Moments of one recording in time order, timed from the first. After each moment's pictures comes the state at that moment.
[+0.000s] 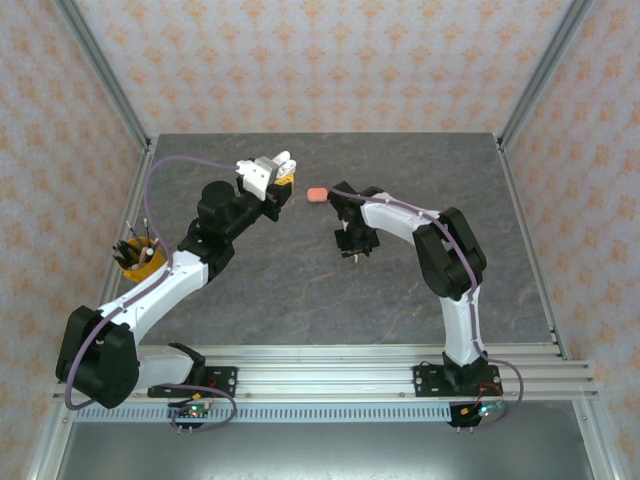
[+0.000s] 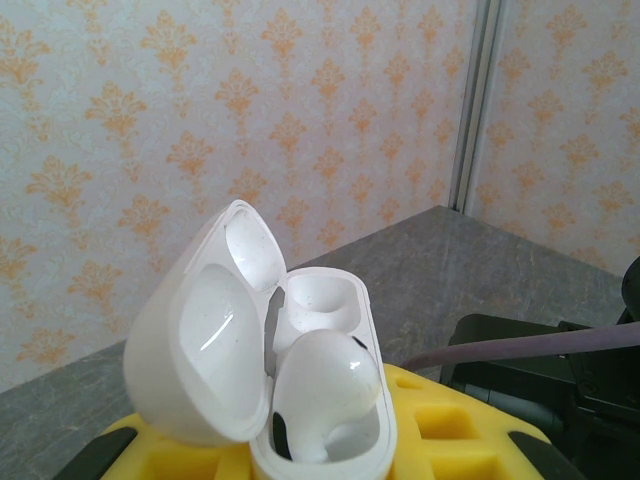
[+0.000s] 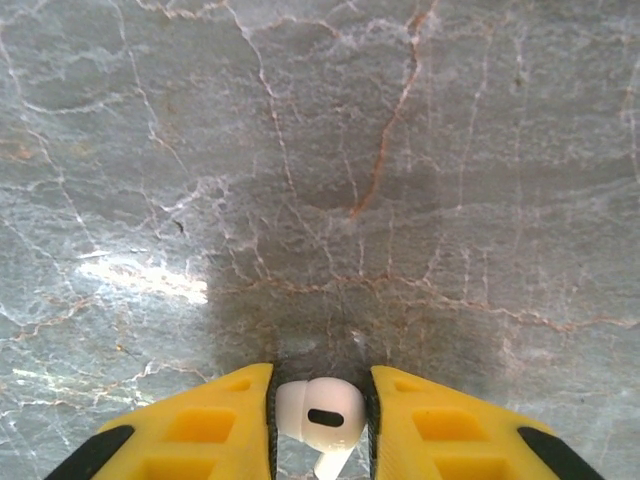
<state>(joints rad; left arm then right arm) -0.38 1.25 0.82 0.38 0.19 0.03 0.59 2.05 1.49 -0.91 0.00 0.35</state>
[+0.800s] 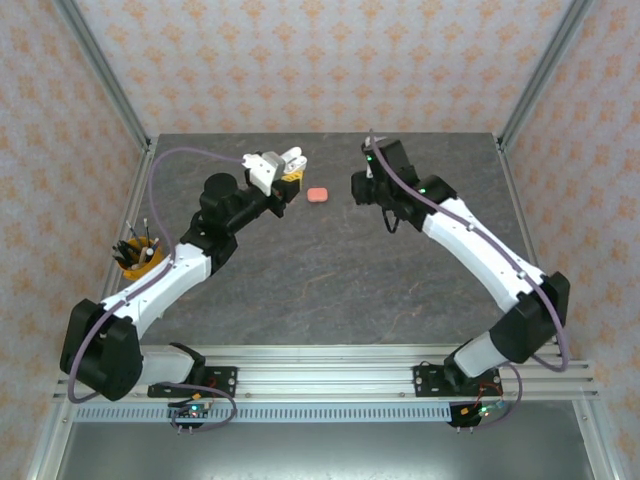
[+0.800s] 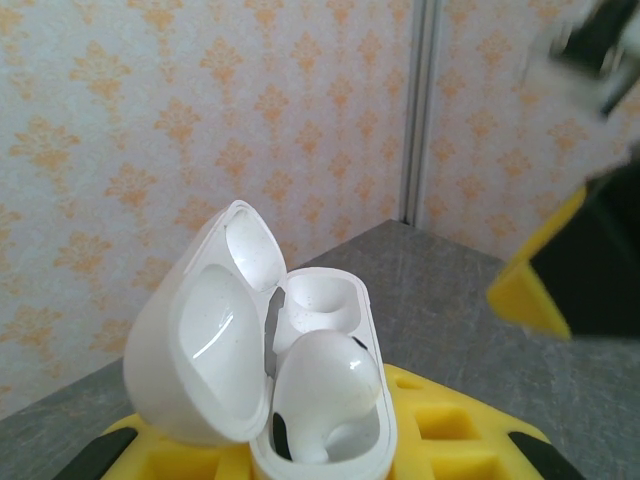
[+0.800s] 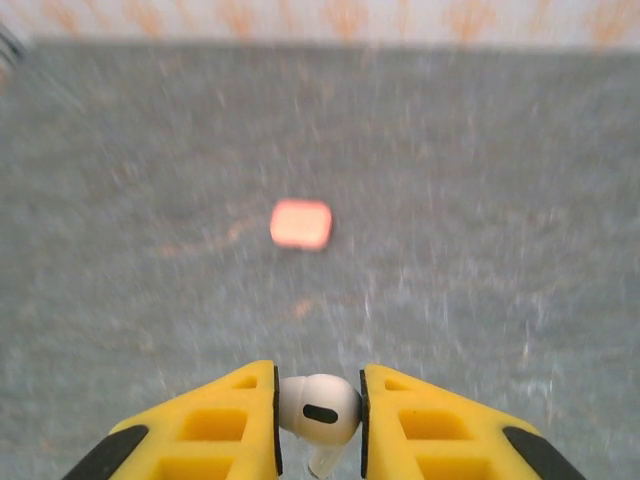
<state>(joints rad) -0.39 1.31 0.90 0.37 0.32 0.04 0.60 1.48 1.49 -0.66 0.17 0.35</state>
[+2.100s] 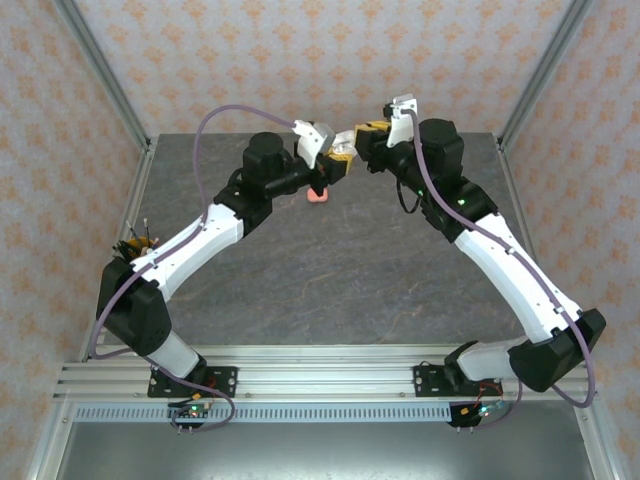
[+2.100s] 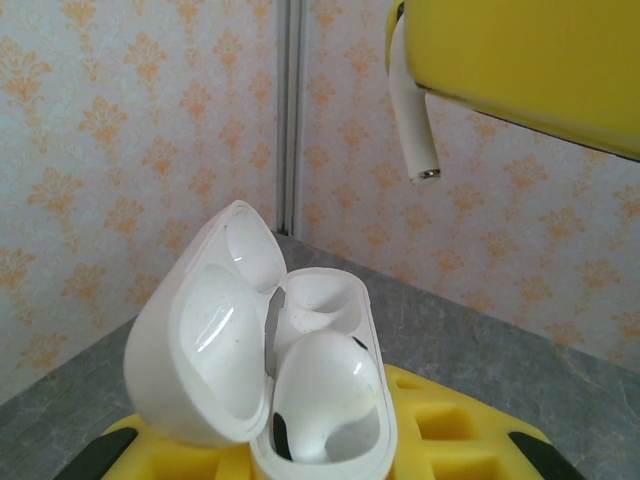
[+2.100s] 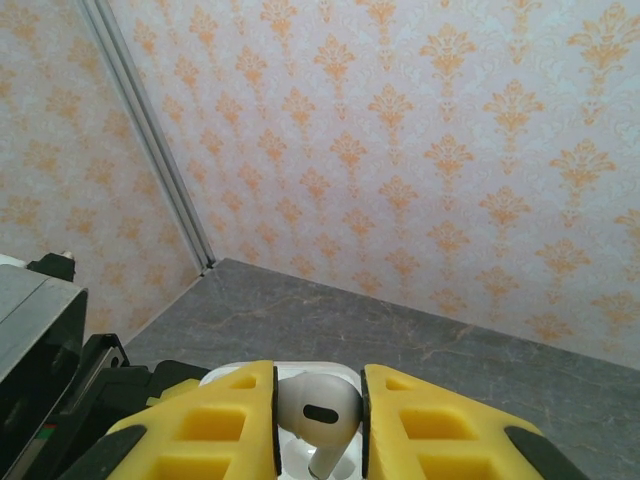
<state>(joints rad) -0.52 1.58 1.36 0.11 0.43 -0.02 0.53 1.32 1.47 -0.26 -0.06 0.15</state>
